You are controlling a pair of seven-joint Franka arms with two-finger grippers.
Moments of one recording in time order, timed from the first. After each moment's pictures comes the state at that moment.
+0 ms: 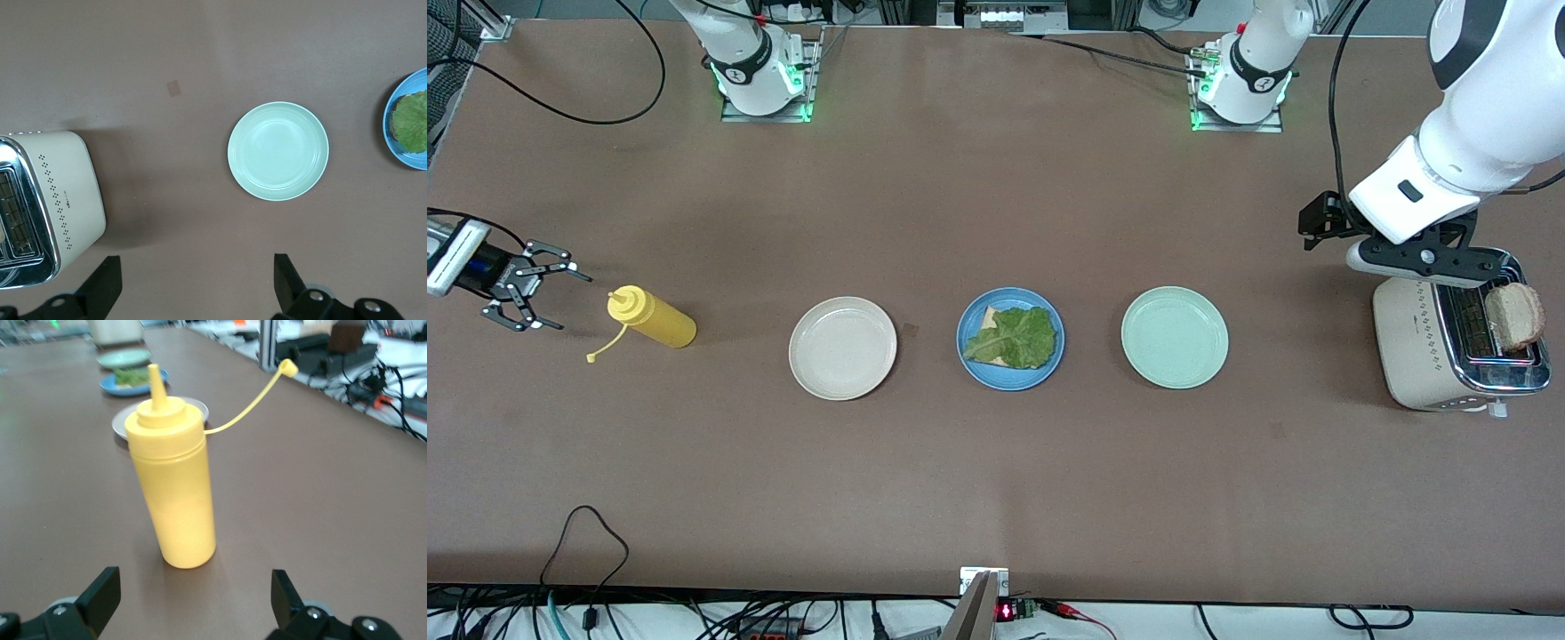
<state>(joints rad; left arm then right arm) 0.03 0.07 -0.21 -1.62 0.08 1.63 -0.01 -0.53 0.66 -0.21 -1.77 1.04 1.64 -2.47</state>
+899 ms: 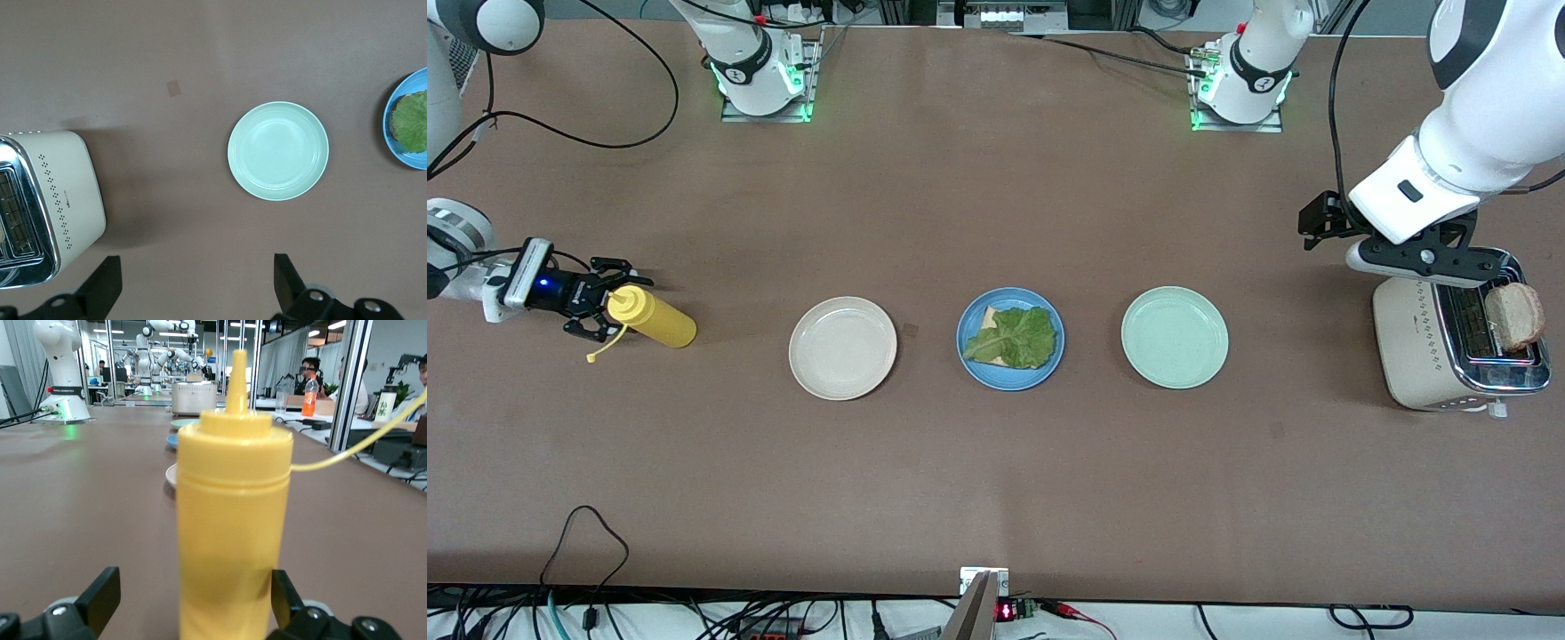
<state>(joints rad) 0.03 0.07 -0.21 -1.62 0.08 1.63 -0.01 -0.53 0.84 -0.11 -1.68 1.08 1.44 -2.68</state>
